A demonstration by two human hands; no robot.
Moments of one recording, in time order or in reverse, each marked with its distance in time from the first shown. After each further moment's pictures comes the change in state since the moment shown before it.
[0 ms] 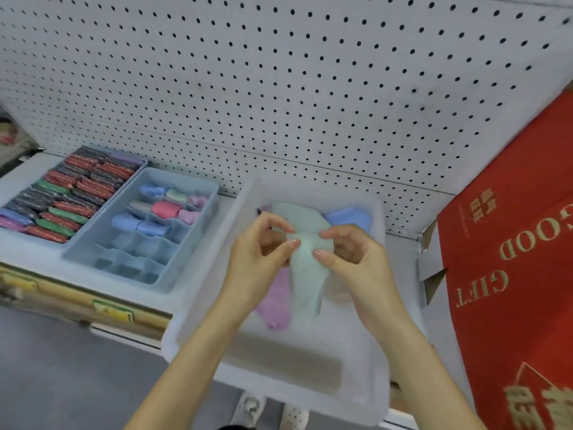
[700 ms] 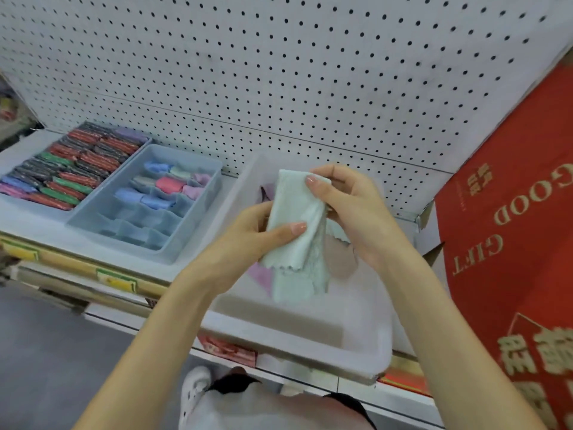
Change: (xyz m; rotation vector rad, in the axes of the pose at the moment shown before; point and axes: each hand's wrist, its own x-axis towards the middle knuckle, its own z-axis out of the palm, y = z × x) left_hand -0.036 0.002 -0.032 -0.106 -0.378 -0.119; right_hand -0.008 -0.034 0.030 -0.123 -0.168 -0.012
